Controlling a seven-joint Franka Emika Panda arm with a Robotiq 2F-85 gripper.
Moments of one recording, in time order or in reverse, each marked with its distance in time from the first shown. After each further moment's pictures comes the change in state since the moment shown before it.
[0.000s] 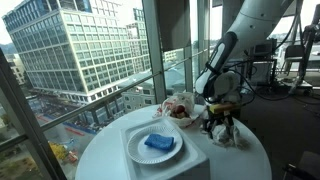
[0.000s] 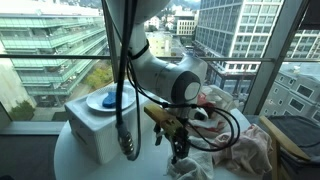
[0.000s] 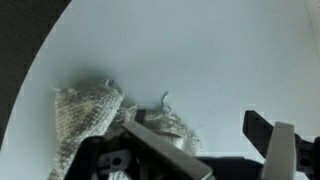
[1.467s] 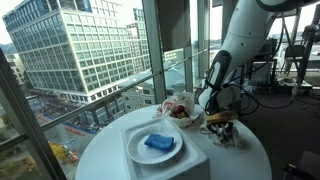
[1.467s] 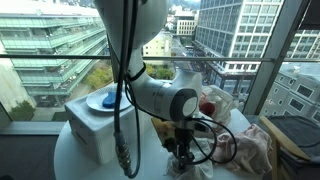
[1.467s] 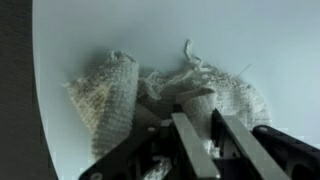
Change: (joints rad) arm 0.207 0.115 -0.226 -0.004 -0.019 0.252 0.413
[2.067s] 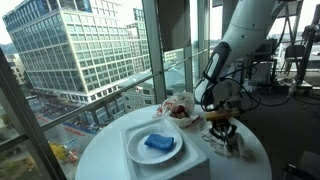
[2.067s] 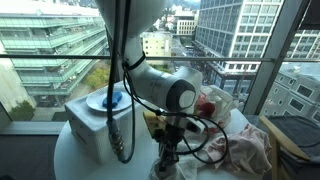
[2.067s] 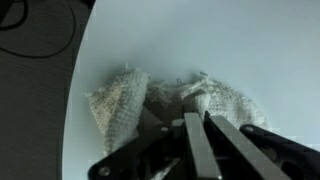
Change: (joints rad) arm -0.035 -0.057 0.061 -0.001 0.075 -0.289 -0.036
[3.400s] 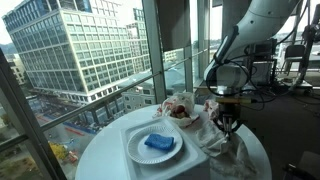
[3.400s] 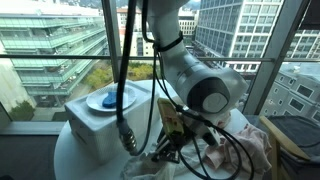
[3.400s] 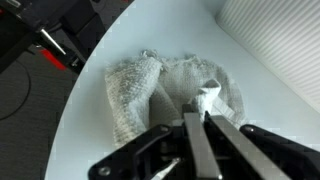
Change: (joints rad) arm -0.201 -0.075 0.051 0.017 0.330 -0.270 -0.313
